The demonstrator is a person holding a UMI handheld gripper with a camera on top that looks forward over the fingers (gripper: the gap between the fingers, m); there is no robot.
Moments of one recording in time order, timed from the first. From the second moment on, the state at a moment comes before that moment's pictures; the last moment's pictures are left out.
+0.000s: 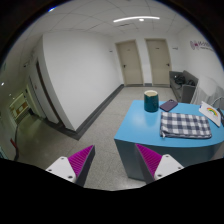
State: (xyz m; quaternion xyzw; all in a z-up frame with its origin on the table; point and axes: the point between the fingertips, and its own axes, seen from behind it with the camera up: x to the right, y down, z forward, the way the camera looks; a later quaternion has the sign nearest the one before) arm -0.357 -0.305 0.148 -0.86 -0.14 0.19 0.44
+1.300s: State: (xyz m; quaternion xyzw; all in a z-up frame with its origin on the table) arm -0.070 -0.004 0.123 -0.84 -0.06 0.02 0.53
